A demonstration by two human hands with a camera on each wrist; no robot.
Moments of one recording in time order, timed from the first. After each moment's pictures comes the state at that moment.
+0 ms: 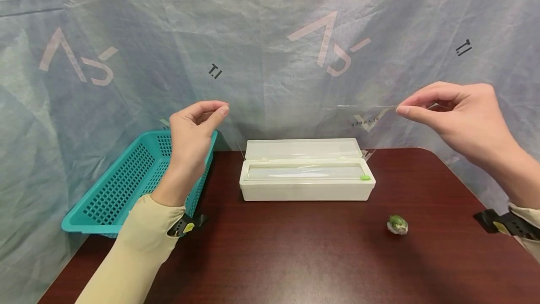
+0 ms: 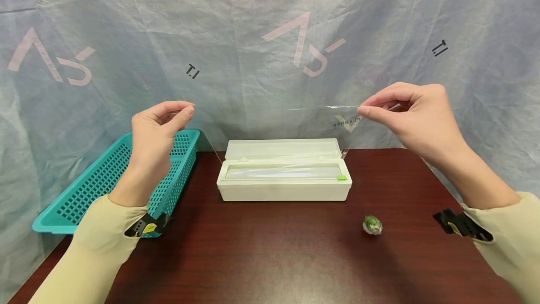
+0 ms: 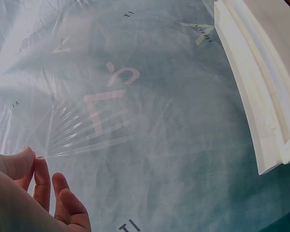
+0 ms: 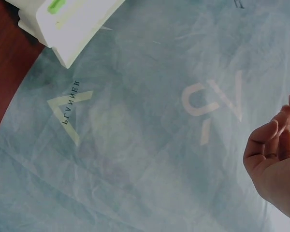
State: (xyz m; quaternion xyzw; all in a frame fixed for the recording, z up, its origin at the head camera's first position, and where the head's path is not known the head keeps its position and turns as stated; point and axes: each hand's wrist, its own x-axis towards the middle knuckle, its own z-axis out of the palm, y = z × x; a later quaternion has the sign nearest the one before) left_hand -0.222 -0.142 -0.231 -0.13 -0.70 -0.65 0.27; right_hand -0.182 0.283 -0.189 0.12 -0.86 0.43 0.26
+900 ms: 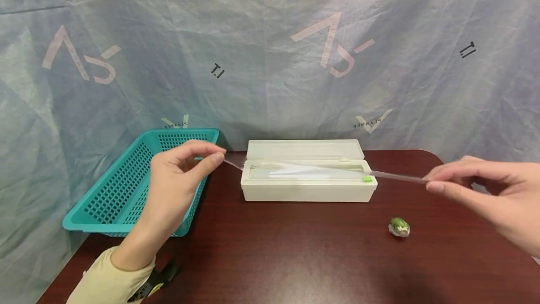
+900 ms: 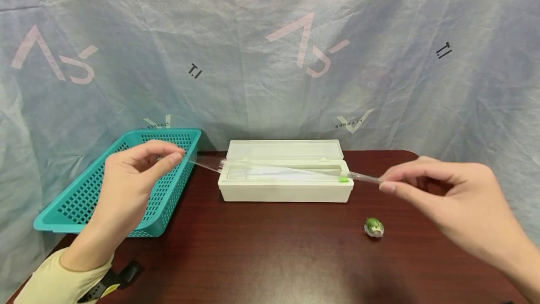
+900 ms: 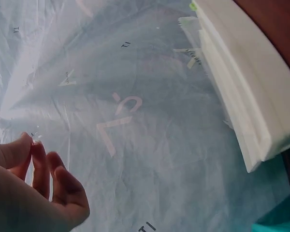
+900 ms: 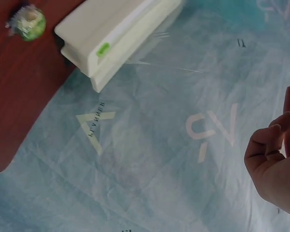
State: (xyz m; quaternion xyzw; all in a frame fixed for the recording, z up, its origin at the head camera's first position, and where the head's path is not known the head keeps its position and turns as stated) left_hand -0.146 -0.162 -0.249 -0.18 -0.74 -0.60 0.23; right_hand -0.109 0.290 -0.249 0.28 -0.78 0.49 0.26
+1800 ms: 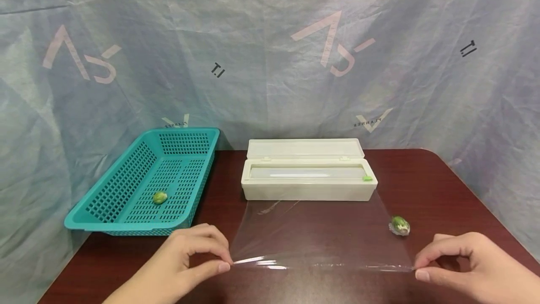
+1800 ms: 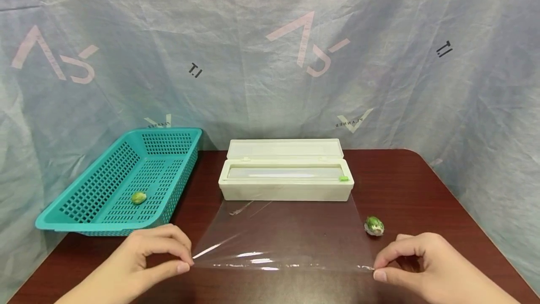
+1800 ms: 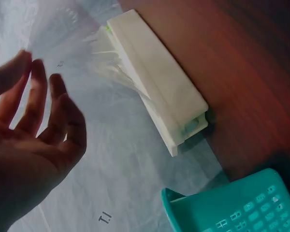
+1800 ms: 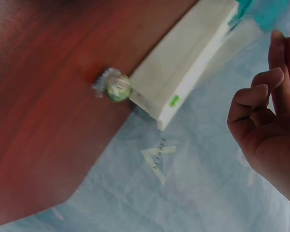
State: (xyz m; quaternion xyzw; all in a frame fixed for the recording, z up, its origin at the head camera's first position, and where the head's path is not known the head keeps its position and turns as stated) left_hand -0.101 -0.200 -0.339 -0.45 -0.78 -0.43 0.08; right_hand -0.085 0.326 -0.352 0.36 -0.83 0.43 0.03
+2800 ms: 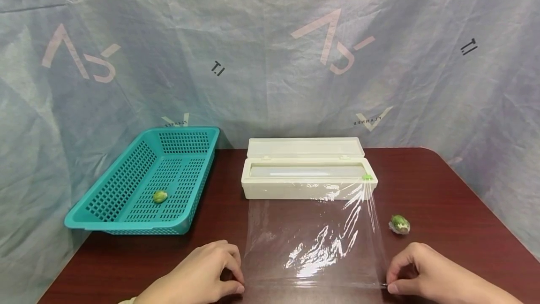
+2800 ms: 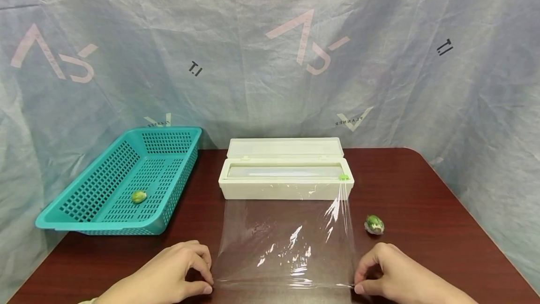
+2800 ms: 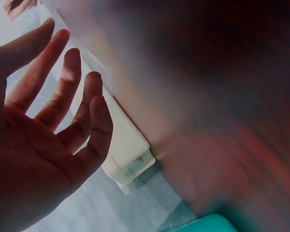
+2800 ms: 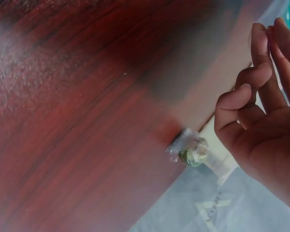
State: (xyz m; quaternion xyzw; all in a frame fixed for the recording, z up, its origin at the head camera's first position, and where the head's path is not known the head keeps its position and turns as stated) left_hand -0.117 -0.183 -0.396 -0.38 -0.90 -0.22 -0.02; right_hand -0.109 0.303 -0.407 0.36 -0.82 0.42 -0.12
